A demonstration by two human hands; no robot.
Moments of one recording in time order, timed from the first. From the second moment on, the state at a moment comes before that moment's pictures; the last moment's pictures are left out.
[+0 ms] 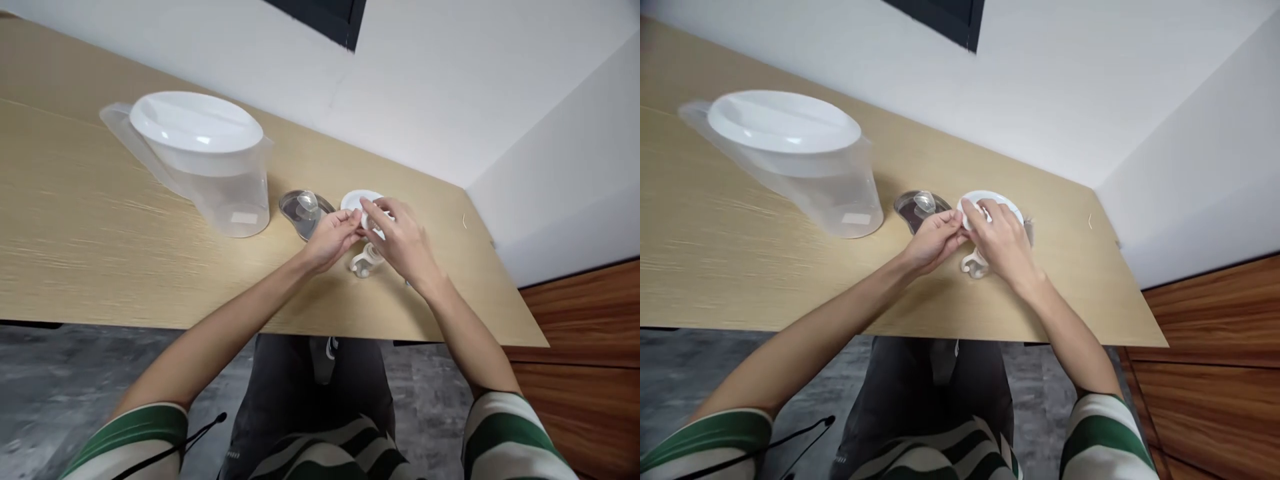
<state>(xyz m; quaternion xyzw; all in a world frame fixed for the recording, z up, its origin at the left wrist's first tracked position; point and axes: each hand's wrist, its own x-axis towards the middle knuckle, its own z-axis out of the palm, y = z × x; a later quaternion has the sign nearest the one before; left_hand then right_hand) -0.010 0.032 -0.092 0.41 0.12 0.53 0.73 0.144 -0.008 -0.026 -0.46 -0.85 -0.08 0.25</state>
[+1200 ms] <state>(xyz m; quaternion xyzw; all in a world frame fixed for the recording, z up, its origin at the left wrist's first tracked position) 0.004 0.019 -0.118 0.75 0.28 0.50 0.33 0.194 -0.027 -0.061 -0.56 -0.59 0.41 0.42</state>
